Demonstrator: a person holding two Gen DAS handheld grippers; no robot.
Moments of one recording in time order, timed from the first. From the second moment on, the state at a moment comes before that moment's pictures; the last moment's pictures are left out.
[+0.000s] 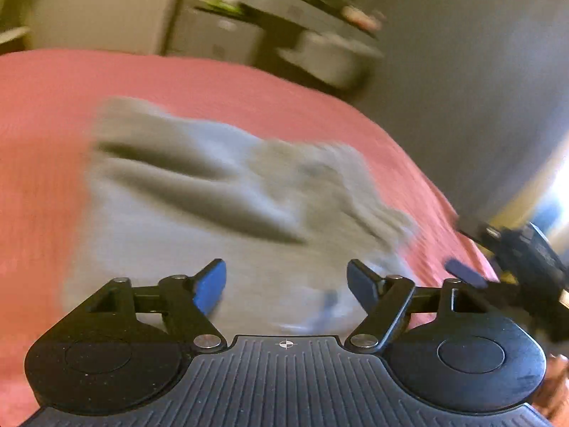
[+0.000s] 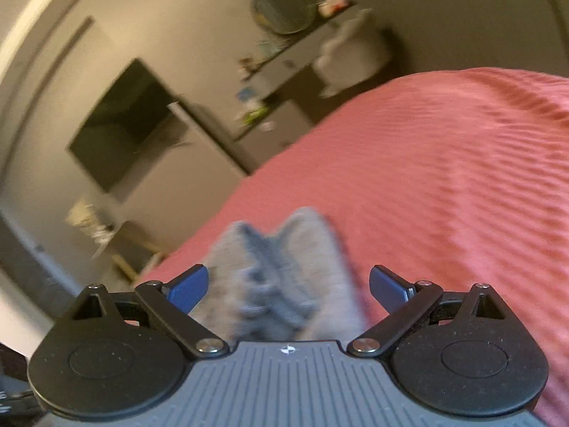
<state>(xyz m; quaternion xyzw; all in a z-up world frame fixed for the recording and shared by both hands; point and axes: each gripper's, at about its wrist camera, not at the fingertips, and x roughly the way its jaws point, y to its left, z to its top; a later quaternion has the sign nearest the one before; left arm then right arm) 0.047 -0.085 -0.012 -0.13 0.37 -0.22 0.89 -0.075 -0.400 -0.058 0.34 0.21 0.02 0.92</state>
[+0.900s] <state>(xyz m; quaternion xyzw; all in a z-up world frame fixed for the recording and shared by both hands) 0.092 0.001 -0.078 -0.28 0.43 -0.10 0.85 0.005 -0.370 -0.093 0.41 0.31 0.03 0.85</state>
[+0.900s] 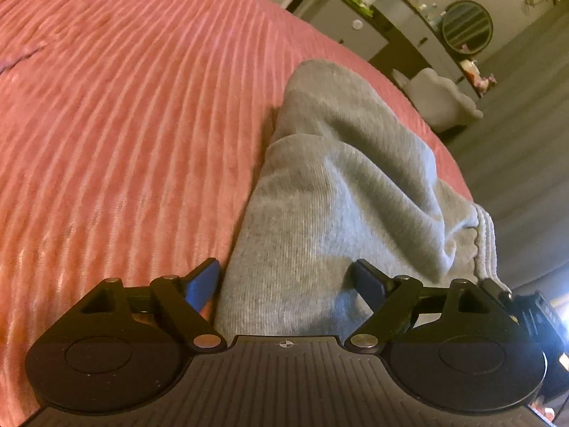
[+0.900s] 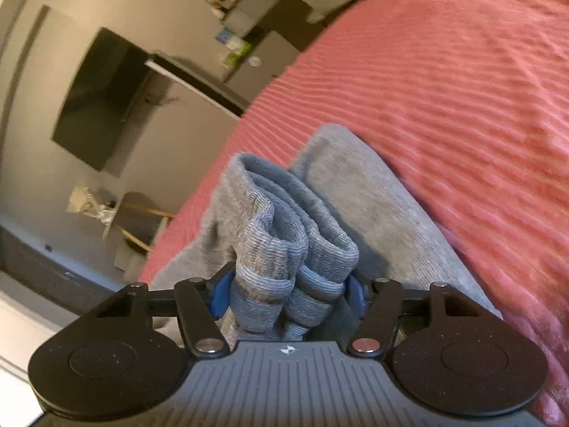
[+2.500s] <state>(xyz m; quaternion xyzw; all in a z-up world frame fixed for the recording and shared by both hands) 0.215 -0.022 -0.046 -0.19 0.45 -0.17 0.85 -0.021 -0.325 -0.076 0.16 0.33 0.09 0.93</state>
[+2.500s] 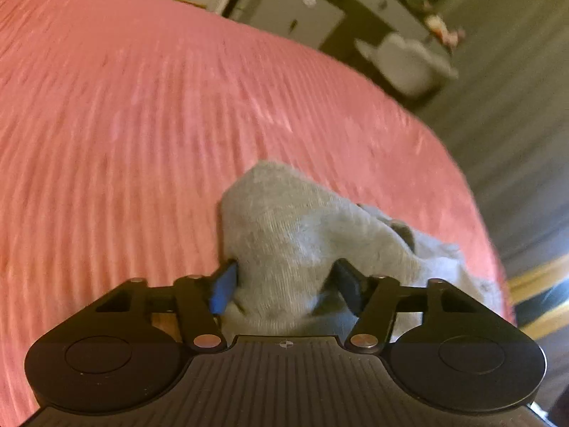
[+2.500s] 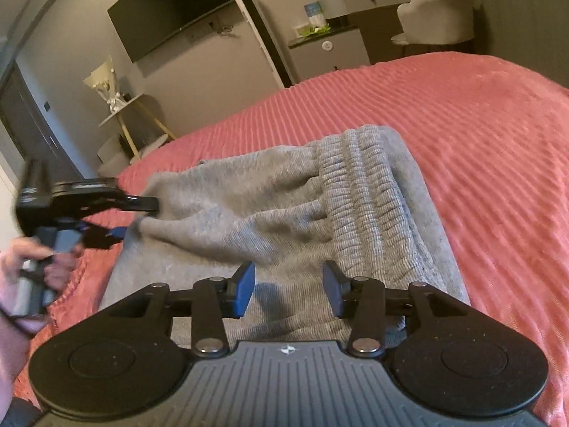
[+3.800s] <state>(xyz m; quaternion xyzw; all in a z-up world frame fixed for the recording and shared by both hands) 0.197 -0.117 -0.004 -0.09 0.38 -0.07 0.92 -0.027 -0.341 -0.079 0.22 0.31 0.11 0.92</state>
